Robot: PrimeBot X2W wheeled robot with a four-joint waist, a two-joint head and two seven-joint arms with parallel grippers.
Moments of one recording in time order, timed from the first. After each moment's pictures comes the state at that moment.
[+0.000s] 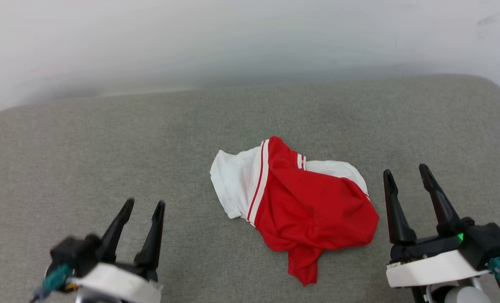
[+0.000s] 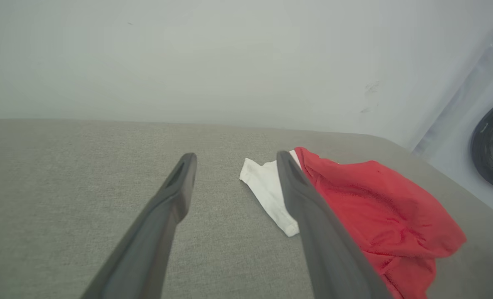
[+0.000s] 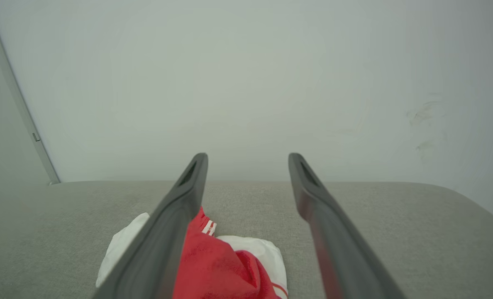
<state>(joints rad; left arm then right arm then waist) 0.02 0.27 -0.16 0.01 -0.49 -0.13 -0.22 -0.03 -0.05 0.07 -0.02 0.14 0.13 -0.26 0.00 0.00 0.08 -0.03</state>
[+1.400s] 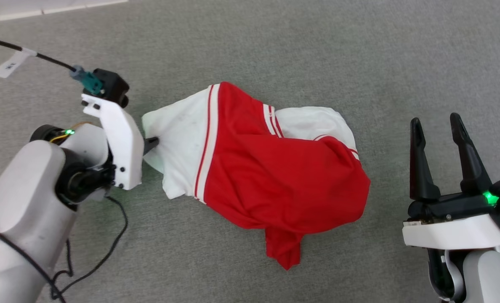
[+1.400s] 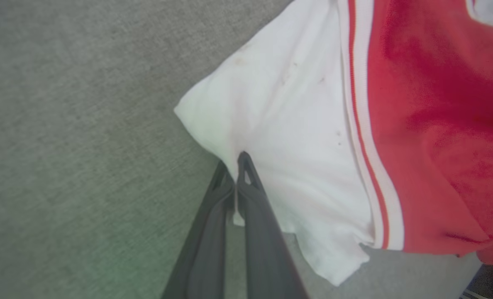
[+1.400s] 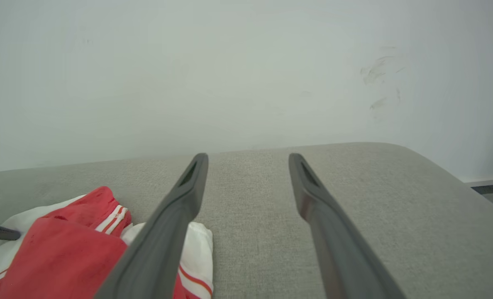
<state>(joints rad) -0.74 0.53 -0.51 0.32 -0.84 -0.12 0.80 -0.17 -0.05 0.03 -0.08 0.17 0.13 -0.26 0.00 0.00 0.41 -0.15</state>
